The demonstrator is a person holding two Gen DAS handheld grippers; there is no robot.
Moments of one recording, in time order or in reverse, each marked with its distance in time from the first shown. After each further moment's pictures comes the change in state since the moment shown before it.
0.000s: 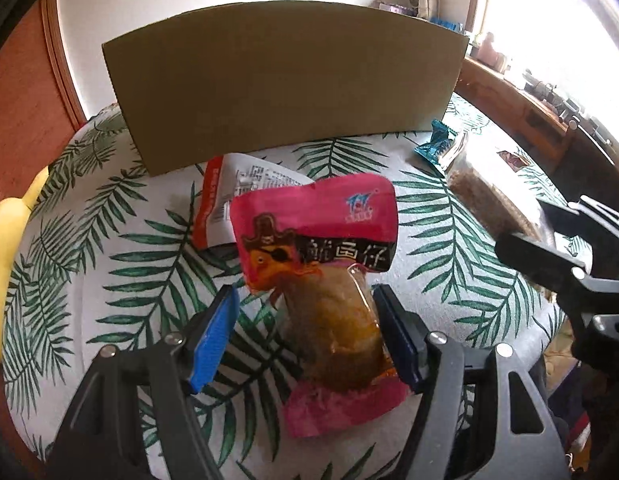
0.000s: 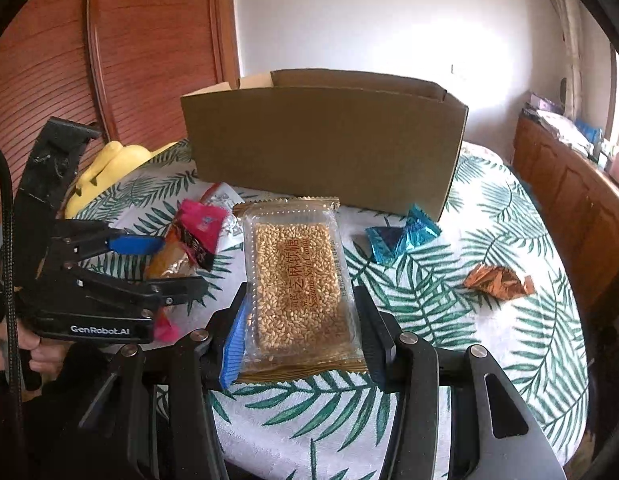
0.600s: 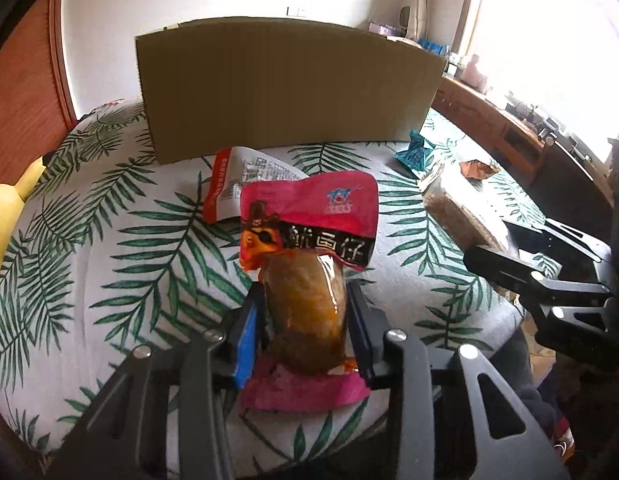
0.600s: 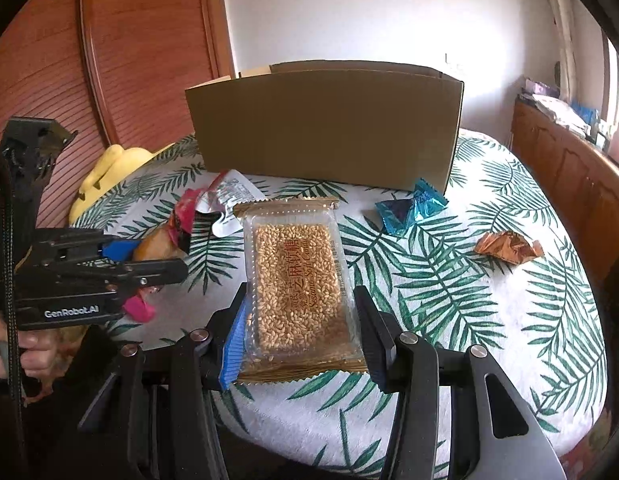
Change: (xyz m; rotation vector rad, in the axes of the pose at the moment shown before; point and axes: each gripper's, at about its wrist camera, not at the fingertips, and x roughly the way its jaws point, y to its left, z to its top) left arm -0.032 0.010 -0.027 -0.027 -0.069 -0.082; right arm -0.006 0.008 -0.018 0.050 0.005 0.011
